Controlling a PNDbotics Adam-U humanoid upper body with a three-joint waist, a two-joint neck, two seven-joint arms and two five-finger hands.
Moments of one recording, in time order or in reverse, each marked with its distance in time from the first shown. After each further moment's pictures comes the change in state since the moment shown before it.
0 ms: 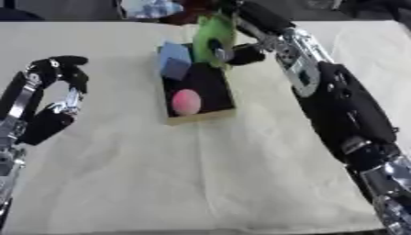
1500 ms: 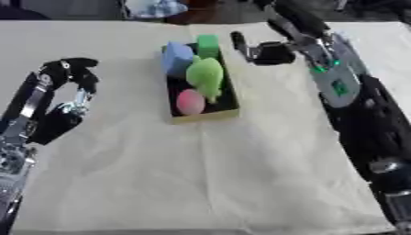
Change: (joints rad) left arm 0.001 -0.036 -0.019 0.009 0.039 -0.017 0.014; right arm 0.358 -0.138 -0.128 -0.570 -0.528 0.097 0.002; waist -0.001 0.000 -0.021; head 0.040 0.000
